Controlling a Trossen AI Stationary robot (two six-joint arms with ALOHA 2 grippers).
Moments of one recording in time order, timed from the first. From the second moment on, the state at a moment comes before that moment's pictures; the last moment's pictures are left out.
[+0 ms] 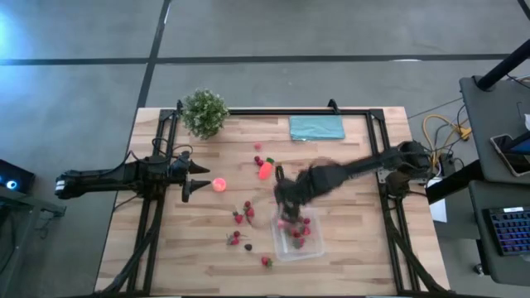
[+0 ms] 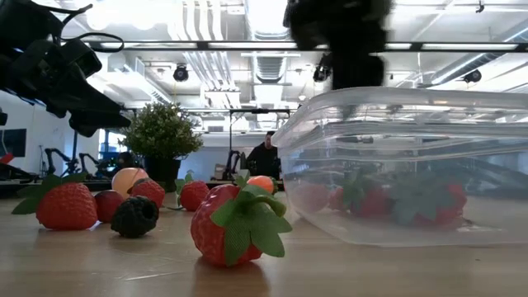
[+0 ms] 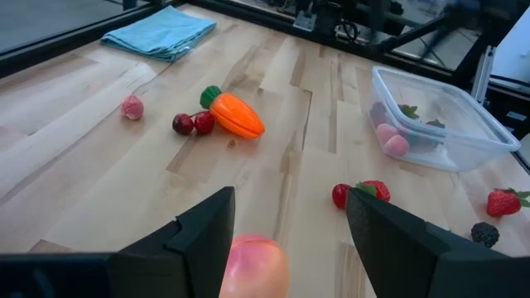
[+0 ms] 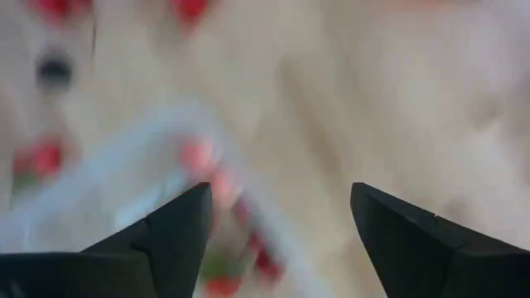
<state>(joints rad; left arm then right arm) 0.09 0.17 0.11 -0.31 -0.03 -0.25 0.19 1.81 1.48 -0.93 0.06 0.63</state>
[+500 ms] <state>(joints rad) 0.09 0.18 0.11 -0.31 -0.03 -0.25 -0.11 2.14 1.78 -0.78 0.09 -0.56</state>
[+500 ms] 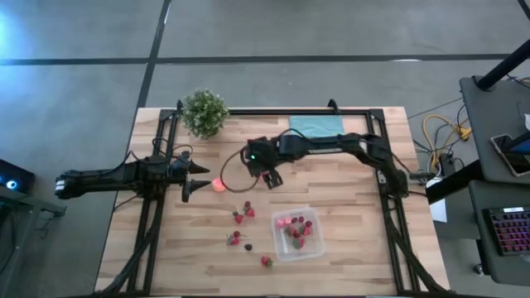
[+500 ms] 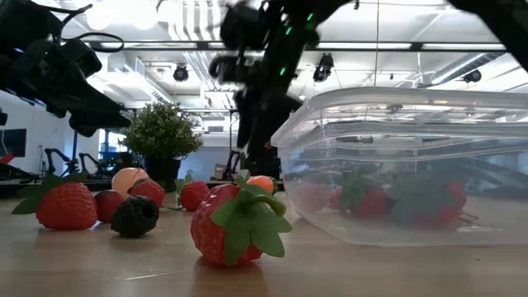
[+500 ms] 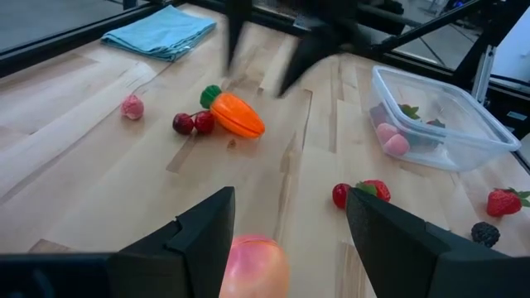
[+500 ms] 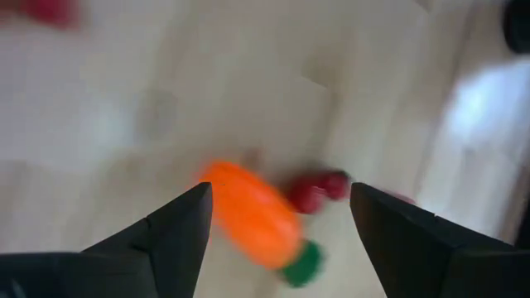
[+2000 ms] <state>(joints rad) 0.09 0.17 0.11 -0.31 -0.03 -0.25 -0.11 1.44 0.96 -0.96 -0.10 1.18</state>
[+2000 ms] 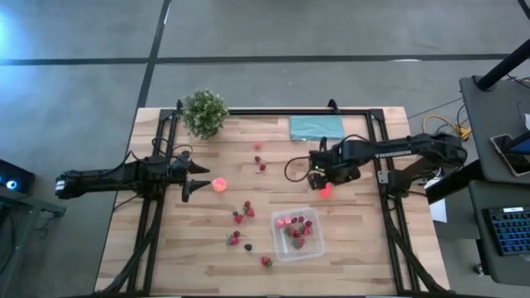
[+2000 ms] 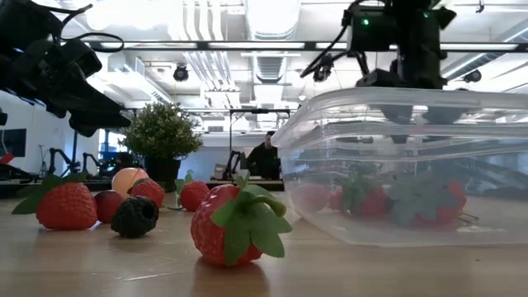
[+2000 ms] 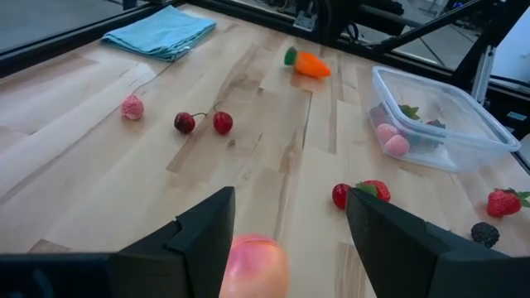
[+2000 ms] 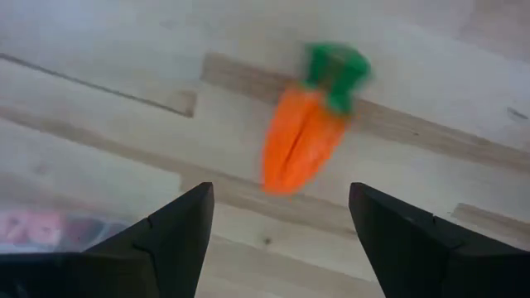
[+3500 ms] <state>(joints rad) 0.09 0.17 0.11 -0.31 -0.03 -0.25 -0.14 1.75 1.19 -1.05 0.05 0.07</state>
